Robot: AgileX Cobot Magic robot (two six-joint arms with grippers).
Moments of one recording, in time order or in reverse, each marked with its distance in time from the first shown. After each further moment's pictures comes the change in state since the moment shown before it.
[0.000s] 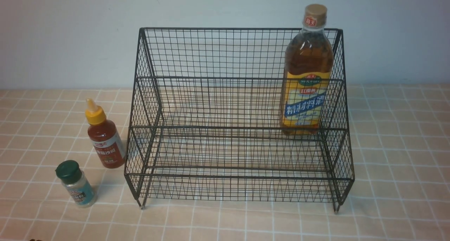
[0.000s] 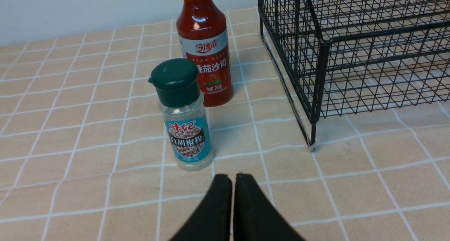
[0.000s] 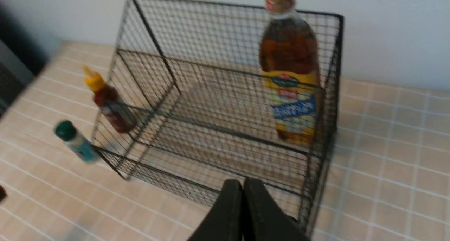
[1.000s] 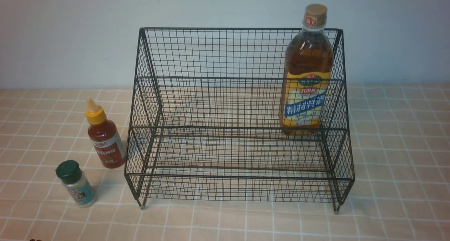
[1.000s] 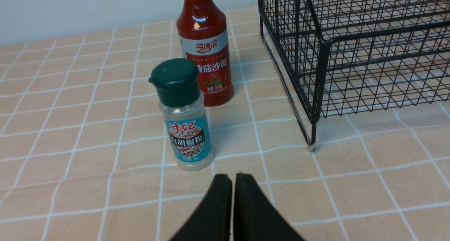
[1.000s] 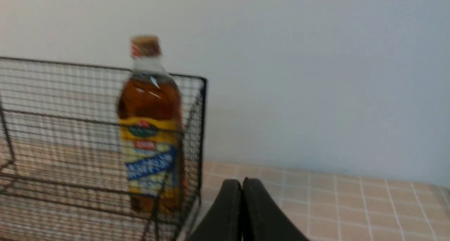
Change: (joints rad) right arm -0.328 -0.411 0.750 0.023 -0.632 -0.316; left arm 0.000 0.000 0.000 0.000 0.000 0.000
